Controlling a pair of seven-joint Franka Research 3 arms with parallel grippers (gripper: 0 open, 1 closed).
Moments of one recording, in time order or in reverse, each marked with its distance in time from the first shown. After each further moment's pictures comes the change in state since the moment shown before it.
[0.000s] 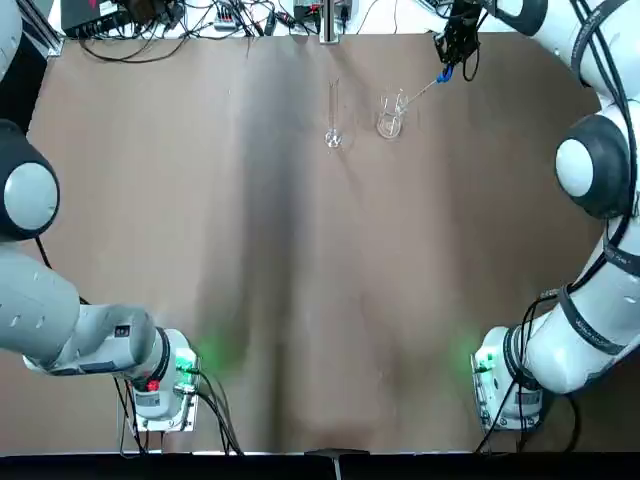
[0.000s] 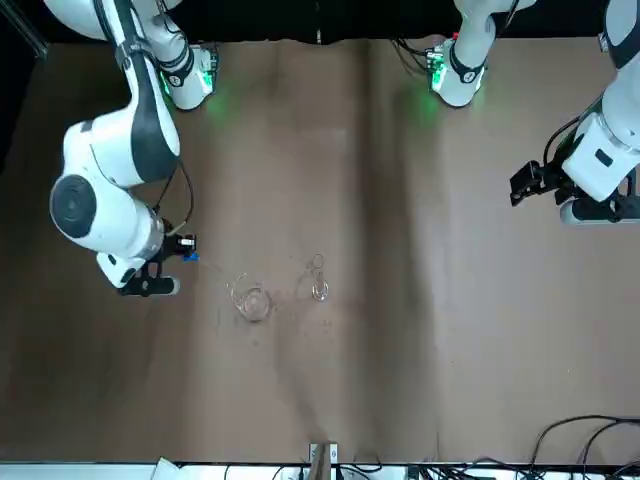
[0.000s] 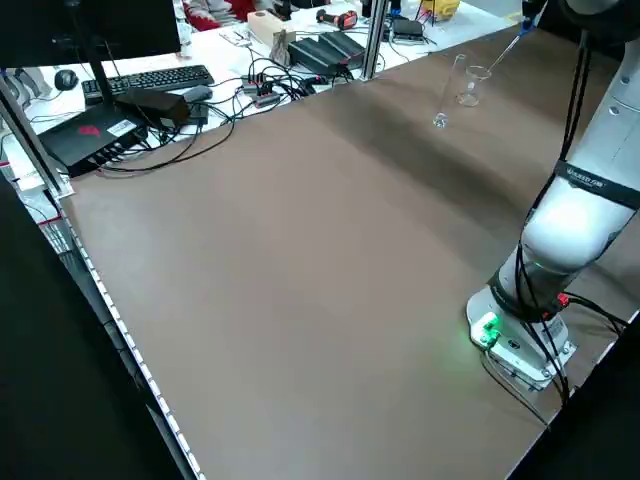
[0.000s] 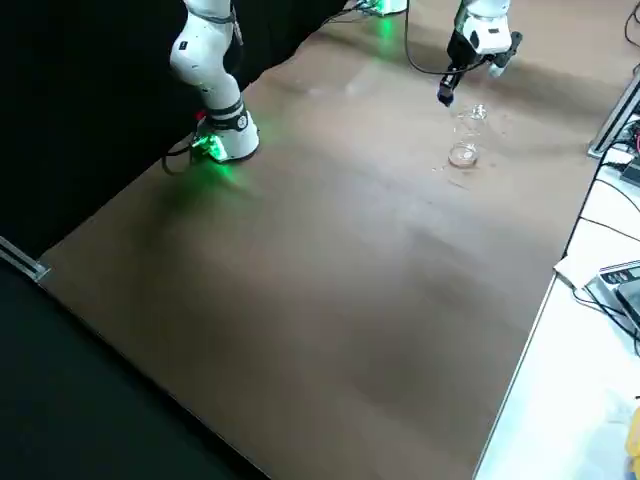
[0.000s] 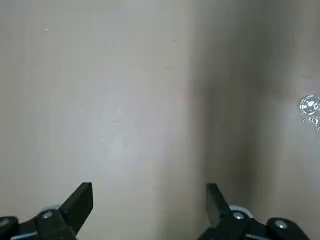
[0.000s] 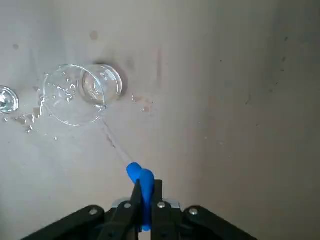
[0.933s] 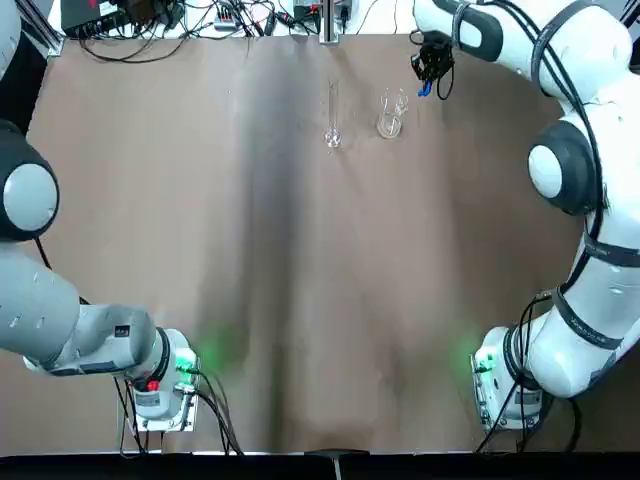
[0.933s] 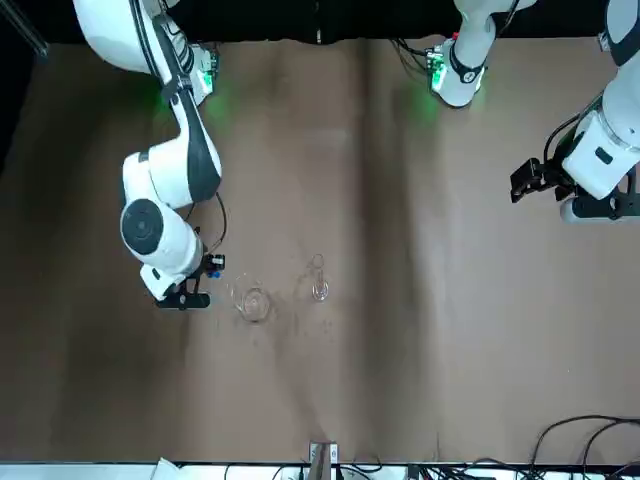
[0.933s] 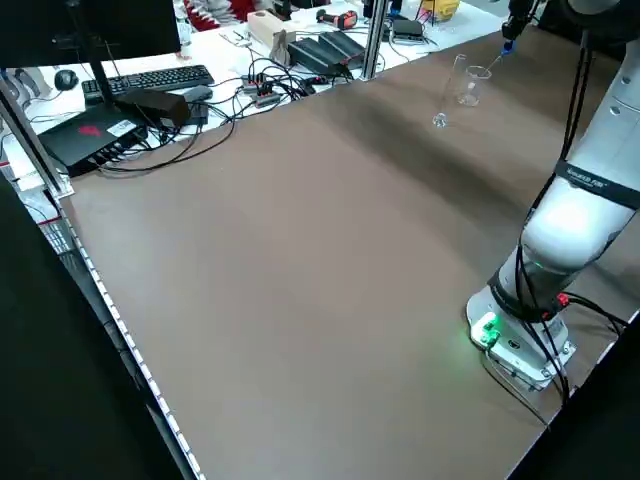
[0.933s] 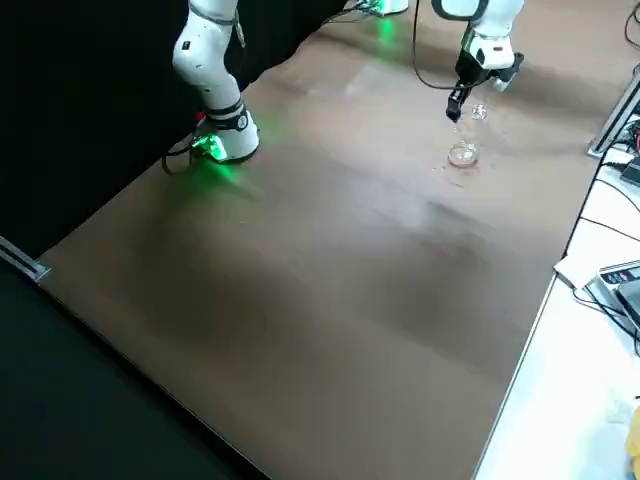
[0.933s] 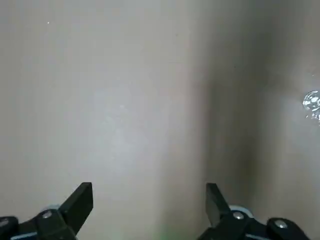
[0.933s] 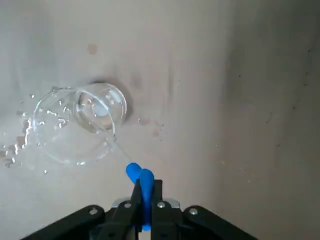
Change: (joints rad) left arm 0.000 -0.004 0.001 0.000 0.002 -0.021 -0.005; right arm 0.076 0.110 0.001 0.000 -0.053 0.143 0.114
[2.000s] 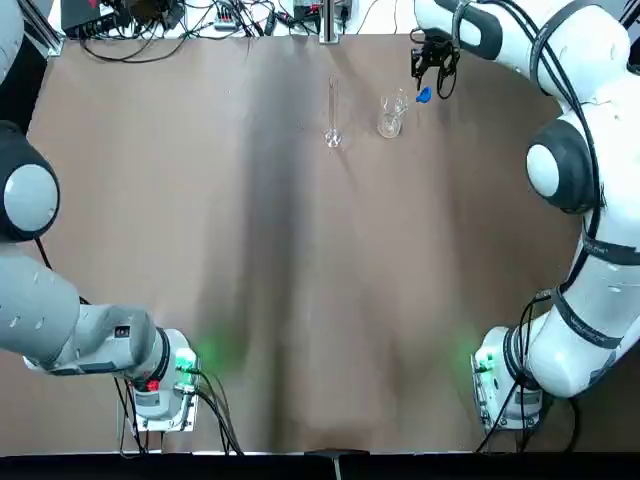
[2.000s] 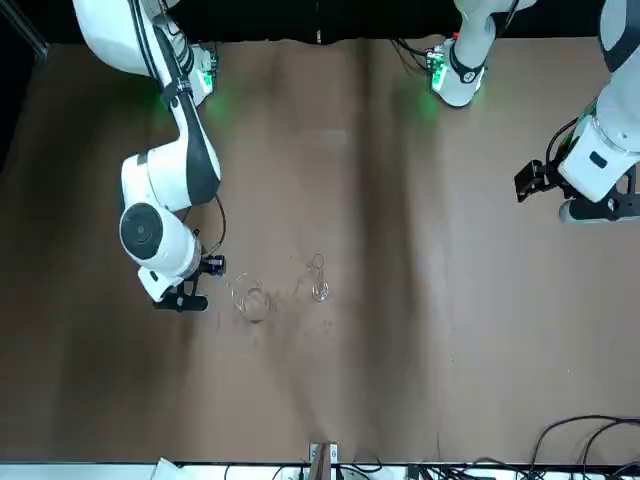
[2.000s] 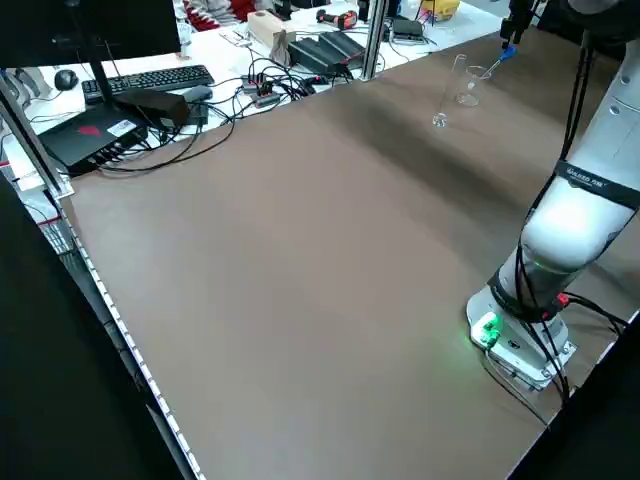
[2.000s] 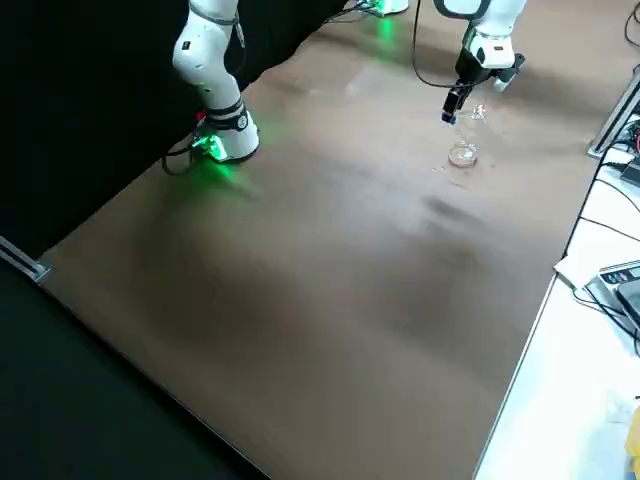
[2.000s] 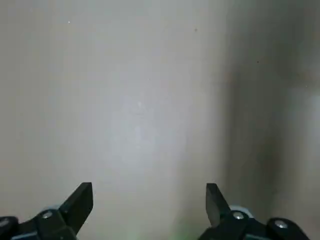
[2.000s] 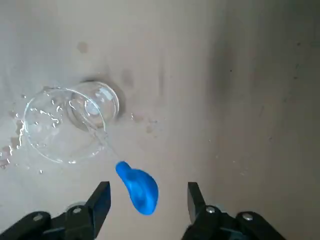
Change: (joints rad) left arm -0.010 0.001 0.000 -0.008 0.080 -0.020 0.000; right arm -0.003 0.006 -0.010 0.030 -0.005 -0.050 0.021
